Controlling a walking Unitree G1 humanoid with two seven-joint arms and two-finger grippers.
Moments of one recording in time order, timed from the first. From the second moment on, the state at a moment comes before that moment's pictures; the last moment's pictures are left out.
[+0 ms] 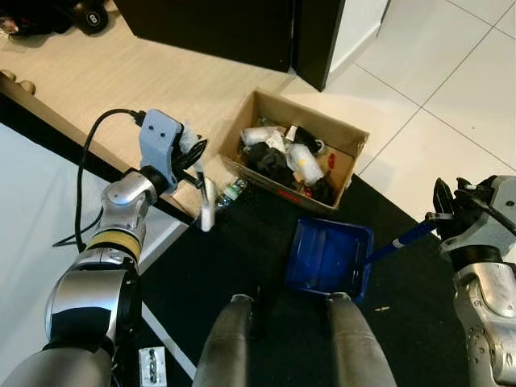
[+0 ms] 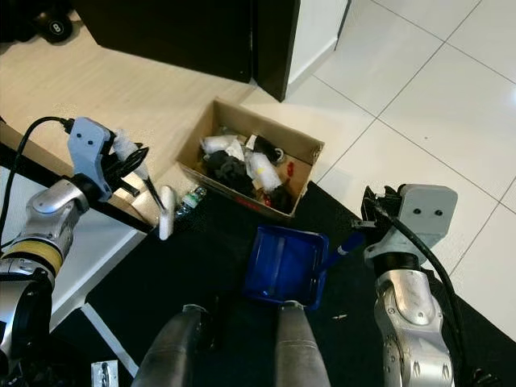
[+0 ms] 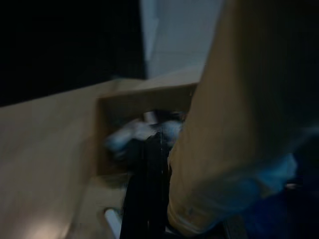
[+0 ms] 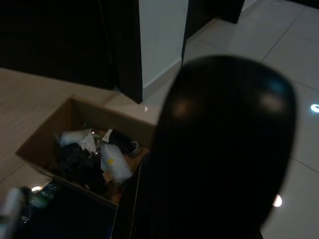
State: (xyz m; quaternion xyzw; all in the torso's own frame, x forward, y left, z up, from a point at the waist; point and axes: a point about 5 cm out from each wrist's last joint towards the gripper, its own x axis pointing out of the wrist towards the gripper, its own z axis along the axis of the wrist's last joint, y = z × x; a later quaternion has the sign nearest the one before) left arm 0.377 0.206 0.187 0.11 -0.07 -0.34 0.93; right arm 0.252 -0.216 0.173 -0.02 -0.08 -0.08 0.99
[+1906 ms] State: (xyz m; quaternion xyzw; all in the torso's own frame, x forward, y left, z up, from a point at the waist) left arm 0.327 0.187 0.244 0.11 -0.09 -0.43 0.89; right arm 0.297 -0.190 0.141 0.00 -0.10 -0.06 0.99
